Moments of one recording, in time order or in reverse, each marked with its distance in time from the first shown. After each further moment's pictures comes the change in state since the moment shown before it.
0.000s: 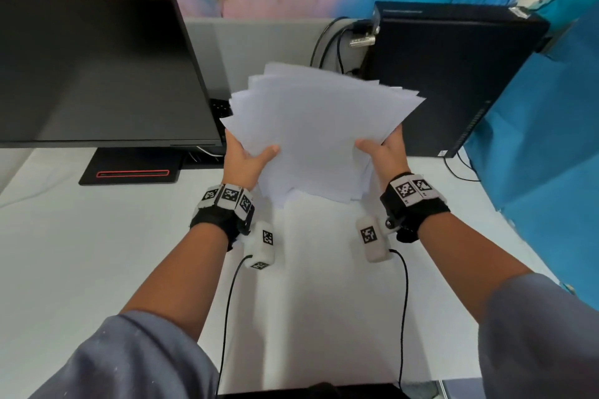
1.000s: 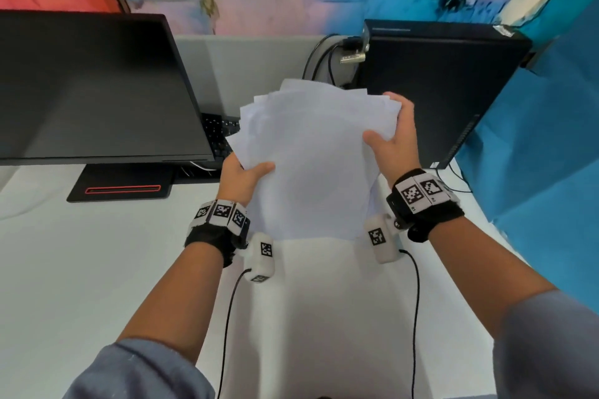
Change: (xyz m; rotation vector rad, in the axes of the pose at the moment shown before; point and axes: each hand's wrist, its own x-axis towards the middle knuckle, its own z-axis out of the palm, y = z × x) left_hand 0.002 0.004 0.007 -0.080 -0.043 -0.051; right_hand 0.005 -0.041 -0.010 -0.207 0.038 -0.285
